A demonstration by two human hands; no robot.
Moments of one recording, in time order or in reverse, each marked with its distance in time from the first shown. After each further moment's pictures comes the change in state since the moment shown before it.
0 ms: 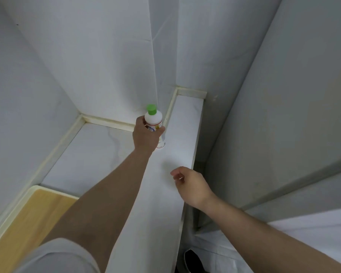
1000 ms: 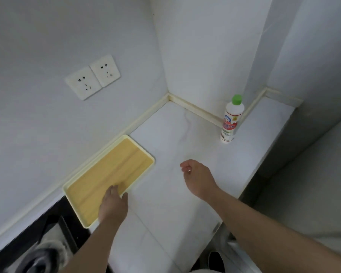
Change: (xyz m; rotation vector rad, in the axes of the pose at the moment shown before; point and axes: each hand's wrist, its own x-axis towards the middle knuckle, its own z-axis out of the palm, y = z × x) left_hand -0.257 -0.169 -0.241 0.700 0.152 -0.653; right_hand -0.010 -0.068 0.089 0.059 -0.301 -0.197
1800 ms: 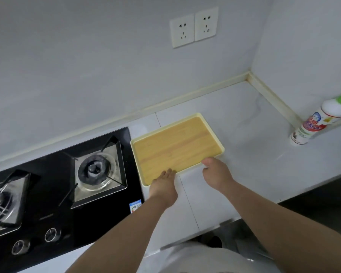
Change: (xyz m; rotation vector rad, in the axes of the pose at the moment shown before) left_hand -0.107 -0.024 0.046 0.198 -0.193 0.056; right_hand -0.032 0.005 0.087 -0.444 -0.425 -0.094
